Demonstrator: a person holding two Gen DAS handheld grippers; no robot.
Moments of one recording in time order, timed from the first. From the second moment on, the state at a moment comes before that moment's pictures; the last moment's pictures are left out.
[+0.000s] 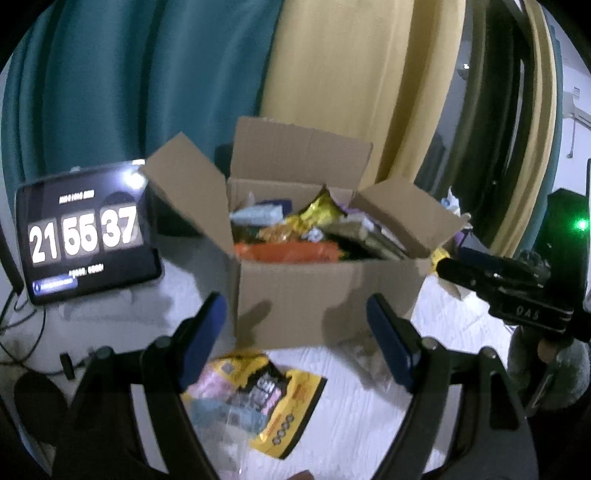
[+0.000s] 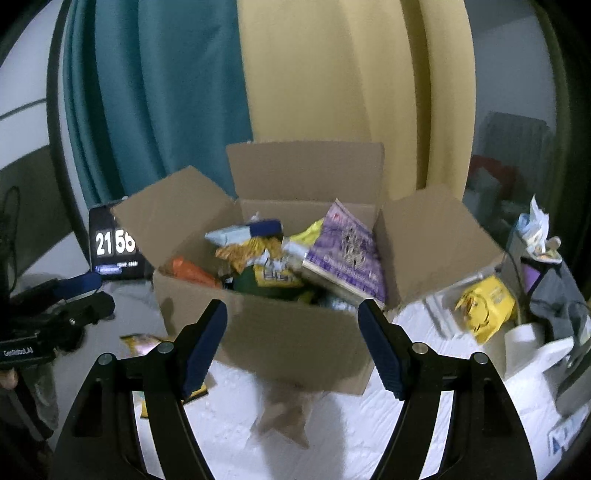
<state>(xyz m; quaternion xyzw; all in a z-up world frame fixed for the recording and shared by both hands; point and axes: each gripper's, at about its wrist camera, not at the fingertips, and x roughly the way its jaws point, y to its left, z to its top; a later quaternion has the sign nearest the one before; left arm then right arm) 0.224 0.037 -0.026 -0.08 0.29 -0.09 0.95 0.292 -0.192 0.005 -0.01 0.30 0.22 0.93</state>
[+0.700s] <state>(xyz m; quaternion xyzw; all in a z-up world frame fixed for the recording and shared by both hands) 0.198 0.076 -0.116 -0.11 0.39 -0.03 0.92 0.293 -0.184 -0.090 0.00 0.40 0.24 0.89</state>
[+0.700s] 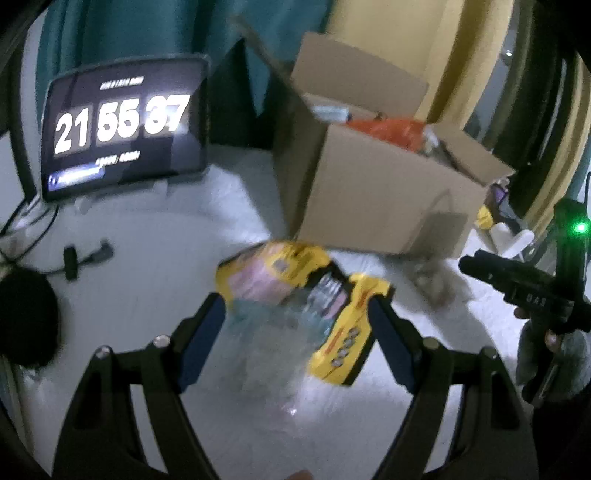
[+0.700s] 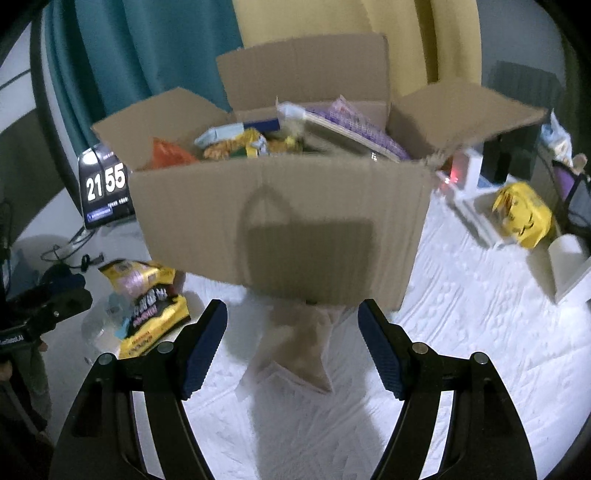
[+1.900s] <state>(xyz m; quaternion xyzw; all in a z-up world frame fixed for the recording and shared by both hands) 0.177 0.065 -0.140 -0.08 0.42 -0.03 0.90 0.269 -0.163 -0.126 -0.03 0.44 0.27 0.85</state>
